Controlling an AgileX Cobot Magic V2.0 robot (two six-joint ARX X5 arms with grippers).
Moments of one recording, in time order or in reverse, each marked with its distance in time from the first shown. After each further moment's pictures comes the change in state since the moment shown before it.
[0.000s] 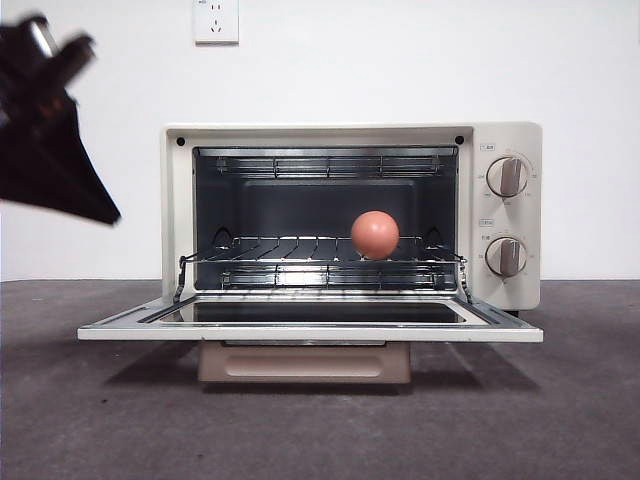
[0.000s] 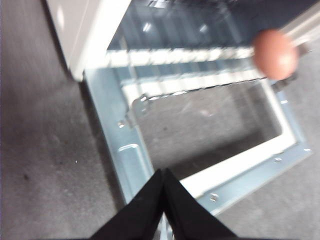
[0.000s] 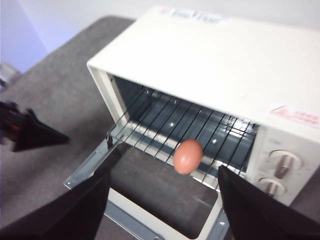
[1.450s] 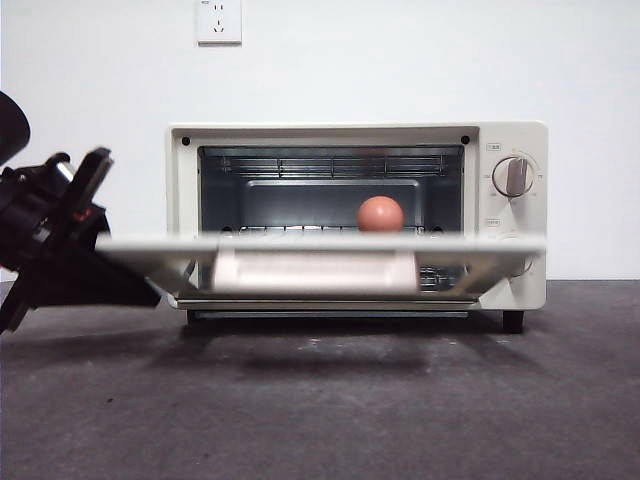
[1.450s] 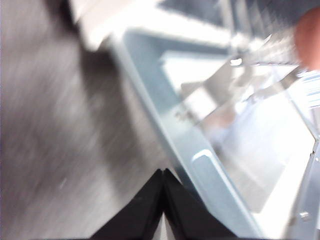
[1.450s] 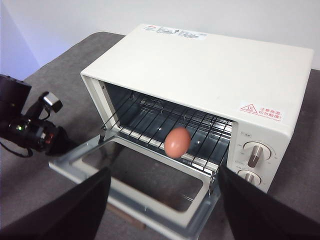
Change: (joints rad) left arm 0.088 0.403 -0.016 0.374 0.357 -0.124; right arm 0.000 -0.123 0.000 -0.087 0.052 -0.006
